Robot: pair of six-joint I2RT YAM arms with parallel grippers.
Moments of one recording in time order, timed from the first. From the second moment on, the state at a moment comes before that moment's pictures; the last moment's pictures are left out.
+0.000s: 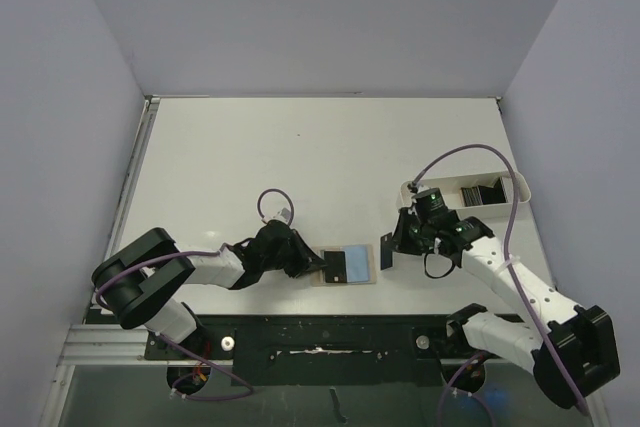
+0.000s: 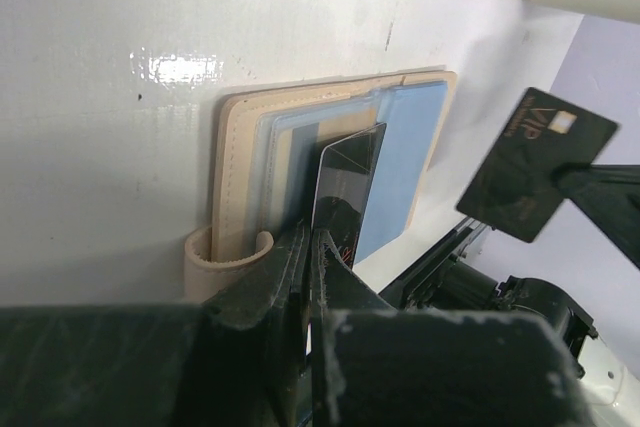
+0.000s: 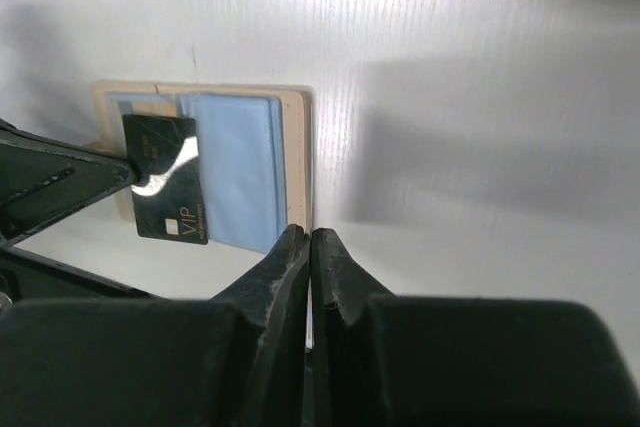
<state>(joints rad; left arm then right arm) -0.85 1.53 0.42 0.44 0.14 -1.34 0.46 1.05 0.64 -0.59 -0.13 0.56</state>
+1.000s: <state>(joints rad) -0.85 1.53 0.44 0.41 0.14 -1.32 0.46 1.12 0.60 -0.53 -0.19 0.51</state>
